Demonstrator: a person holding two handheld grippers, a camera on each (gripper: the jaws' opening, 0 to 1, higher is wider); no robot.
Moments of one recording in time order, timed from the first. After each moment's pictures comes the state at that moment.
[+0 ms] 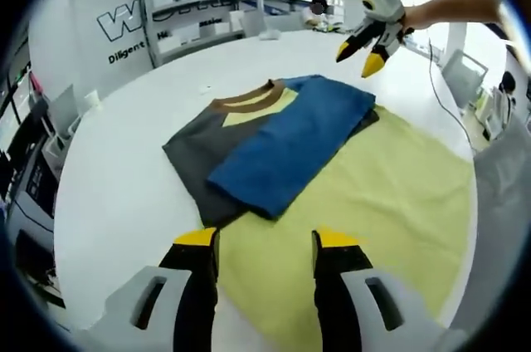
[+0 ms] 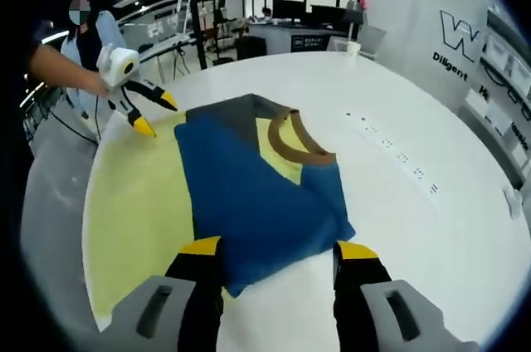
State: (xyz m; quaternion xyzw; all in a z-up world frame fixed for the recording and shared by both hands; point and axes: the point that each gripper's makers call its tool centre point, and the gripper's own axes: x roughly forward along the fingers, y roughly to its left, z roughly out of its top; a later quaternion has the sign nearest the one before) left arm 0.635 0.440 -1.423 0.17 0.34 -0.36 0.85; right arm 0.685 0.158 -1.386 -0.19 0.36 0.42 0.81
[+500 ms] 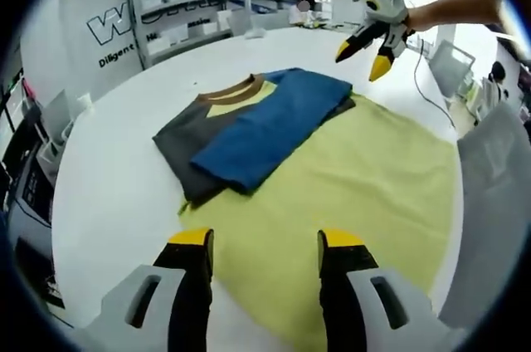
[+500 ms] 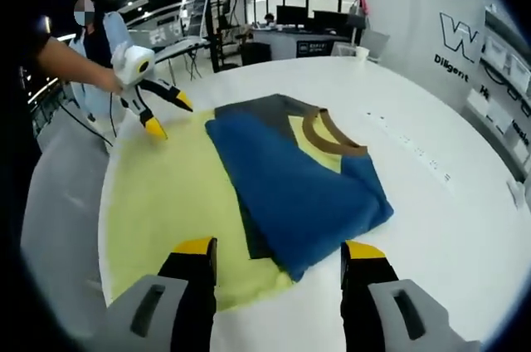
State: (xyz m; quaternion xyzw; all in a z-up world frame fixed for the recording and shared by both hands) left arm 0.600 0.445 -1.419 0.18 0.33 -0.39 0.84; right arm 0.634 0.167 -1.390 -0.18 0.35 0.43 0.81
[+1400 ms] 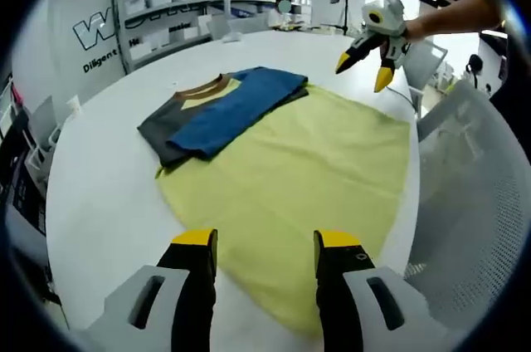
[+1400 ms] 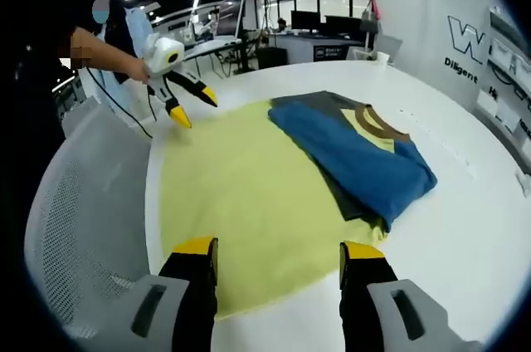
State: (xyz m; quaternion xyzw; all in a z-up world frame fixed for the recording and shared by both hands) left arm 0.529 0.466 -1.413 0.18 0.33 -0.43 0.82; right arm 0.521 0.189 -1.397 -0.17 0.35 0.46 0.80
